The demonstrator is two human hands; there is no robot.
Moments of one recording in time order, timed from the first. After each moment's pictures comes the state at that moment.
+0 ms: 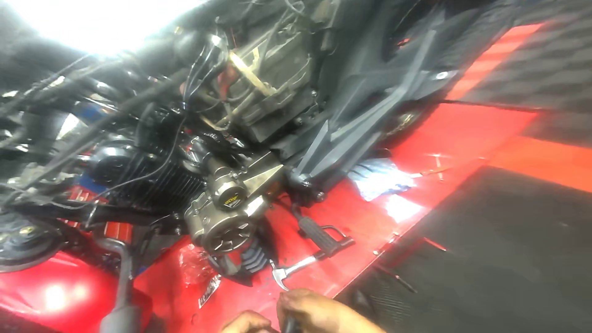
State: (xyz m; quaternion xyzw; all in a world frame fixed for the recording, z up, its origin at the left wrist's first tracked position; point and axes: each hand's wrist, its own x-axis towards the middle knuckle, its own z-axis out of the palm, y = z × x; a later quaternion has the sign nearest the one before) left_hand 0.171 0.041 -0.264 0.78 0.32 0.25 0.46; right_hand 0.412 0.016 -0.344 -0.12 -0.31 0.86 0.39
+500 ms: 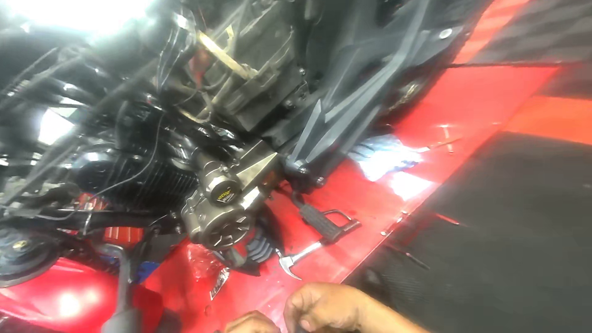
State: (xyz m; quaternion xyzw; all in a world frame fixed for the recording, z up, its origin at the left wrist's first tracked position) left_hand 0.162 0.044 -0.261 0.81 0.23 0.25 0.47; right_hand 0.423 0.019 -0.342 -0.02 -0.46 0.81 0.37
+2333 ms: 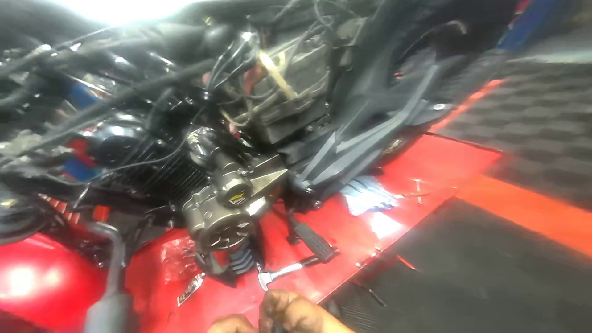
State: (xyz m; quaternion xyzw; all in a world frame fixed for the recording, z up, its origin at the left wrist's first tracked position) left_hand 0.159 0.046 -0.298 0.73 0.25 0.30 0.55; right_hand 0.398 0.023 -0.349 0.02 -0.28 0.84 0.47
